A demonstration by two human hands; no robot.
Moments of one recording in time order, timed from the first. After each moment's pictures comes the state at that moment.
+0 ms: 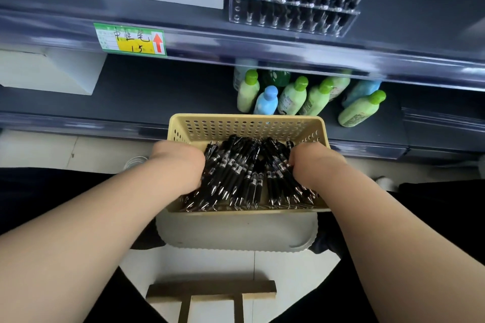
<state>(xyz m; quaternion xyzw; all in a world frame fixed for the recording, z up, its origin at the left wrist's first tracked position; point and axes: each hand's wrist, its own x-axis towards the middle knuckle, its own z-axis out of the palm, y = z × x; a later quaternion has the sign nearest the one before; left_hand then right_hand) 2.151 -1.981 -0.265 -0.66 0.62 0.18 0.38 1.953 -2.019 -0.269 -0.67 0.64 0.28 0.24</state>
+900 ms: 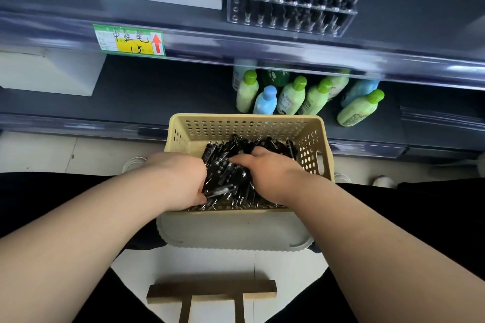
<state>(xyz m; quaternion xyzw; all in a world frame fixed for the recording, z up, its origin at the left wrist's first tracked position) 2.159 -1.962 -0.253 -0.60 0.68 0.27 0.32 1.988 -1.996 -0.284 -0.81 0.46 0.21 0.31</state>
